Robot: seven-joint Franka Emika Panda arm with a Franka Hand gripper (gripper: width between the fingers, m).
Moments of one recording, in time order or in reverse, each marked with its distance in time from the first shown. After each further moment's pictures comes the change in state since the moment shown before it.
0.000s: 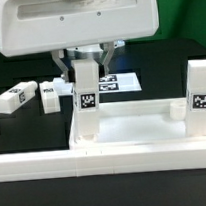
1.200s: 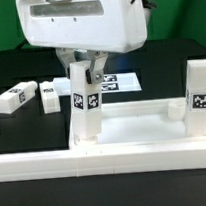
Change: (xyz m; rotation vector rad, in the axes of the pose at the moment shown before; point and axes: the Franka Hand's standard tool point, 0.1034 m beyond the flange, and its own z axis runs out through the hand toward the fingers) arm -0.001 0.000 0.002 0.042 -0.009 1.141
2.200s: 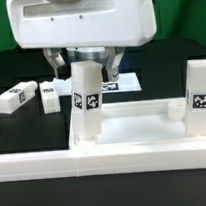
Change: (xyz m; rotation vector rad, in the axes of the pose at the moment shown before) arm 0.000 -0.003 -0.002 0.003 0.000 -0.441
